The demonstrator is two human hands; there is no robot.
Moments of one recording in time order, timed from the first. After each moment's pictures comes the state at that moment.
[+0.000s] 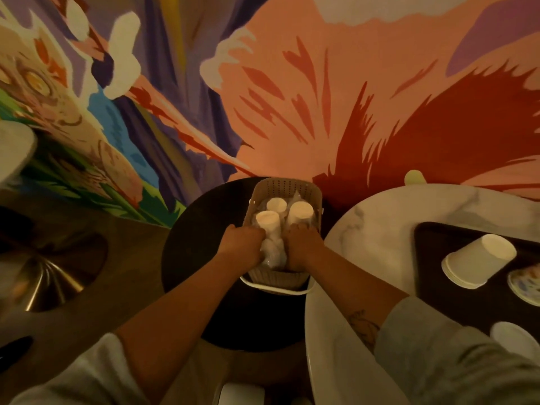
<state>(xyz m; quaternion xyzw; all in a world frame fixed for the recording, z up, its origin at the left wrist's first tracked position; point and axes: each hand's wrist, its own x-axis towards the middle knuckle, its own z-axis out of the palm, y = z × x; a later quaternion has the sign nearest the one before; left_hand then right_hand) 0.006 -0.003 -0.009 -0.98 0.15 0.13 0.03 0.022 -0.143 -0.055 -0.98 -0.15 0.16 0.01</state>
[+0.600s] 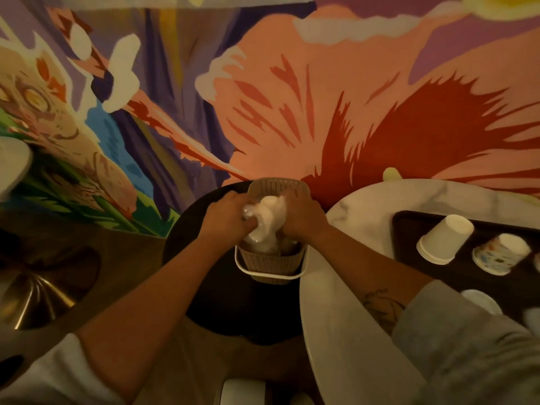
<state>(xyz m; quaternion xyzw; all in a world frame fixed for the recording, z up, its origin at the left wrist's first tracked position) -0.027 0.016 0.054 -0.97 0.12 -0.02 -0.21 -0.009 -0.152 0.019 -0.97 -0.07 -0.01 0.22</state>
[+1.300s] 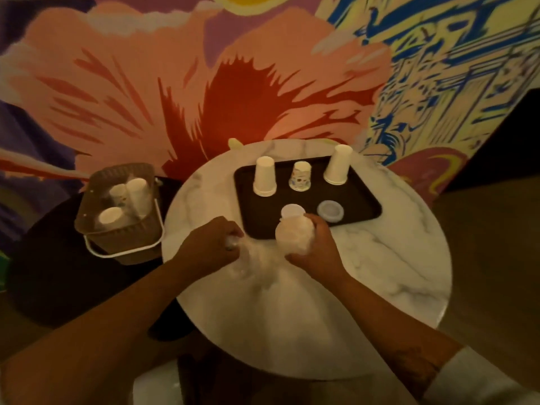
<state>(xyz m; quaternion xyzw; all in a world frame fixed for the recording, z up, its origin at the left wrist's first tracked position) -0.230 -0.177 0.036 -0.90 0.37 0.10 -0.20 -0.350 -0.369 -0.009 -0.84 0.23 -0.16 0.47</state>
